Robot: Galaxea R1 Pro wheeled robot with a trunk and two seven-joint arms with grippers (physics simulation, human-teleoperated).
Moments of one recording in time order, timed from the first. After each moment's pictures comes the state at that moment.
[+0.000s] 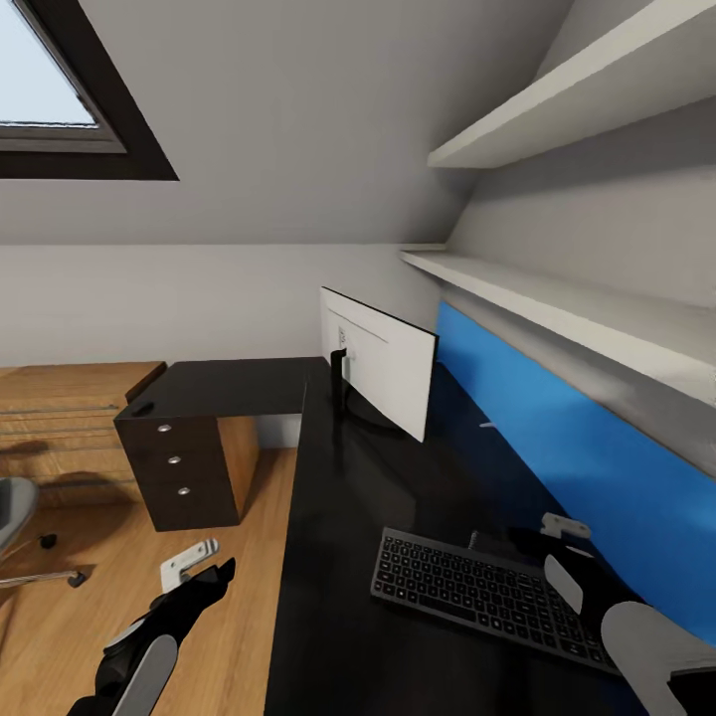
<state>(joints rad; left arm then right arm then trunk) -0.11 0.10 -0.08 -1.48 0.66 0.43 0.46 -0.76 -0.22 0.16 -0.28 -0.47 0.08 -0.09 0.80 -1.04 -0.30</state>
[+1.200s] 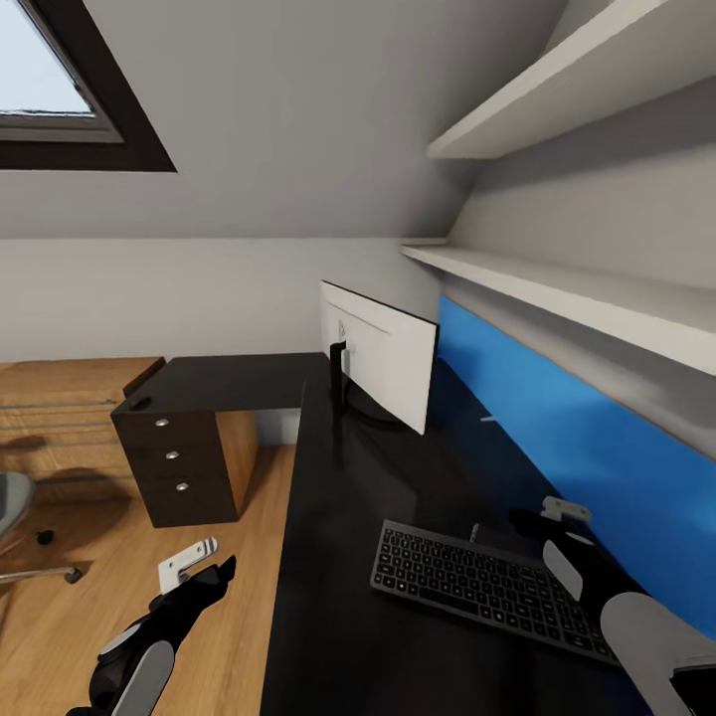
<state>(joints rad) -0.08 0.09 -0.08 -1.54 0.66 0.43 0.47 -0.77 -0.23 0.14 -0.35 -0.48 0.05 -0.11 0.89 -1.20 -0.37</state>
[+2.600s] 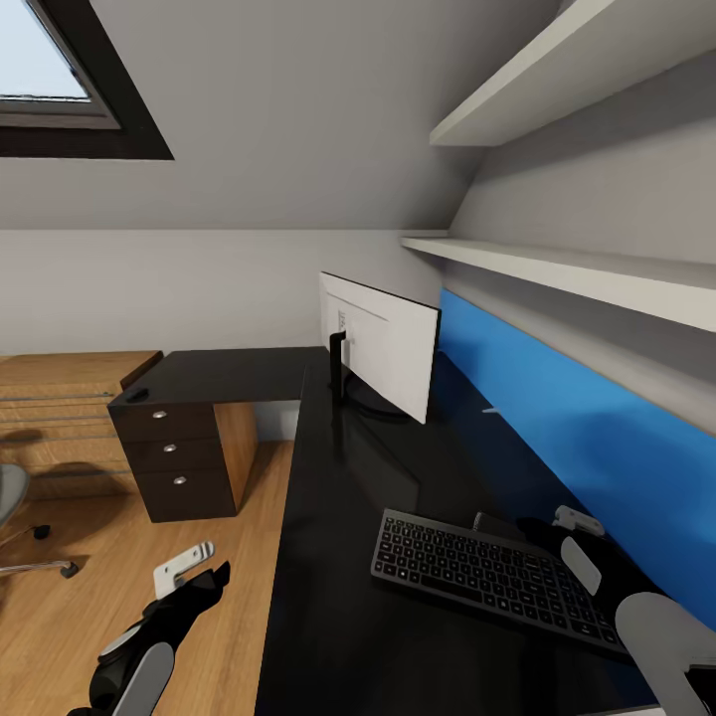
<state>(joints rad) -0.08 0.10 -0.08 -1.53 0.66 0.43 0.52 -0.77 -0.26 0.01 -0.35 -0.48 0.24 -0.05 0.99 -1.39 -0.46</state>
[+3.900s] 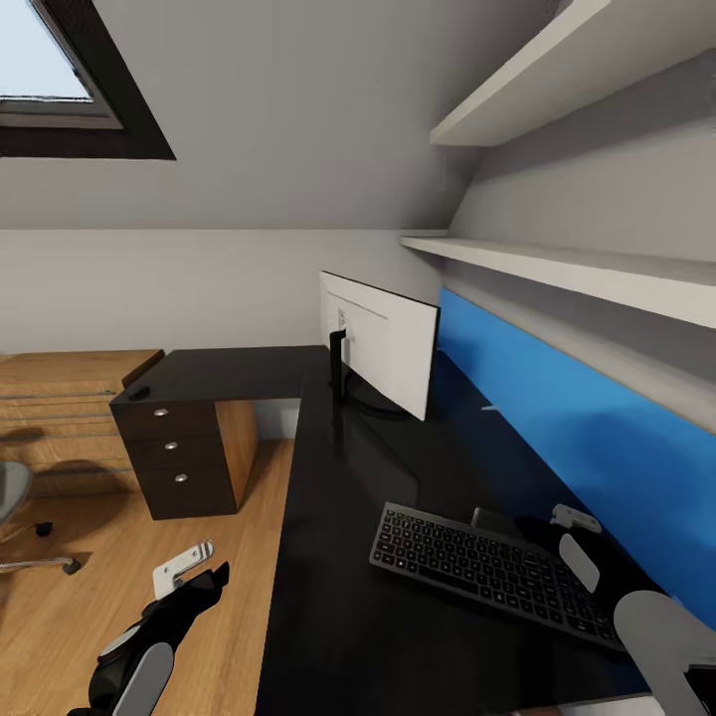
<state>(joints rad) -0.08 0.10 -0.08 -1.53 0.66 0.43 0.52 -0.77 -0.25 0.01 -0.37 -0.47 0.28 -0.05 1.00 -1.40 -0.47</state>
